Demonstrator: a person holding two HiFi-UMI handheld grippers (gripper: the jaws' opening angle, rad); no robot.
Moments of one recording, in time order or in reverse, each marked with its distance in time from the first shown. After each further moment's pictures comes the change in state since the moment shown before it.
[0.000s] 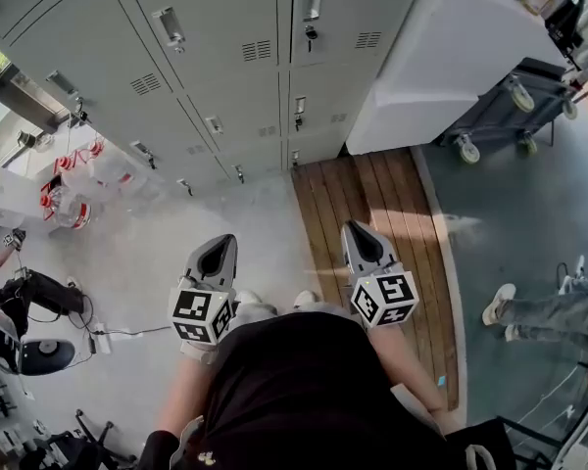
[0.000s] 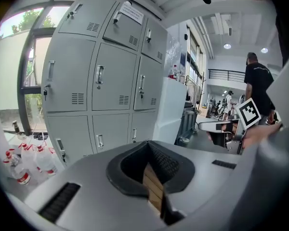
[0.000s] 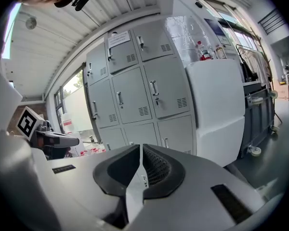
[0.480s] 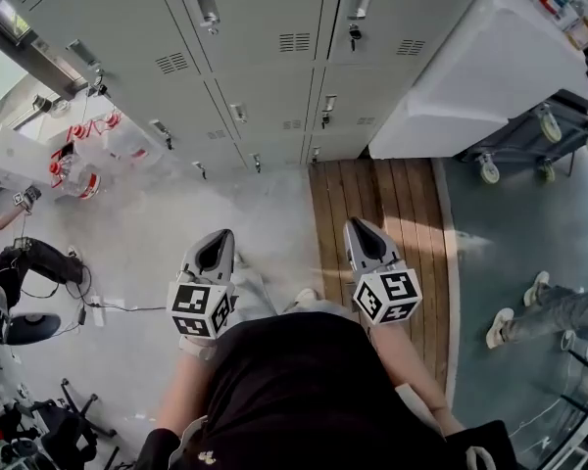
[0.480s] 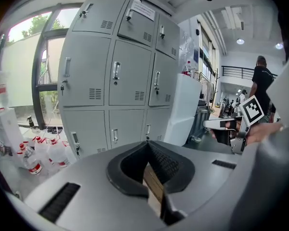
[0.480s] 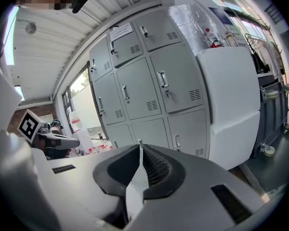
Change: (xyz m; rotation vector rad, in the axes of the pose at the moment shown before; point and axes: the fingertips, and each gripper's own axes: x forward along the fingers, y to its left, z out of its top) left arm -0.003 0.044 -0.020 -0.051 0.035 0.134; right arm 0.049 0.014 -0.008 0.001 0.044 0.103
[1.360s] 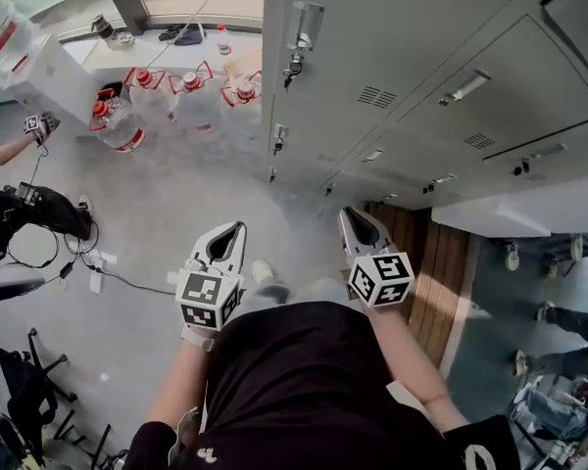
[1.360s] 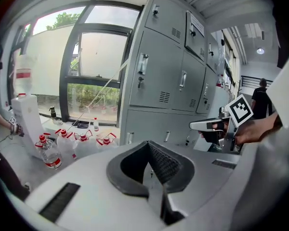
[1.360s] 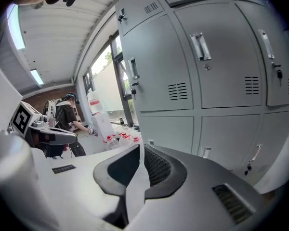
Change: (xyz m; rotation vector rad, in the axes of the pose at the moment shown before) left arm -0.057 0.337 -0.044 -0.148 -0.040 0.159; right arm 0.310 0.271 -0.029 -0.189 0.180 0.244
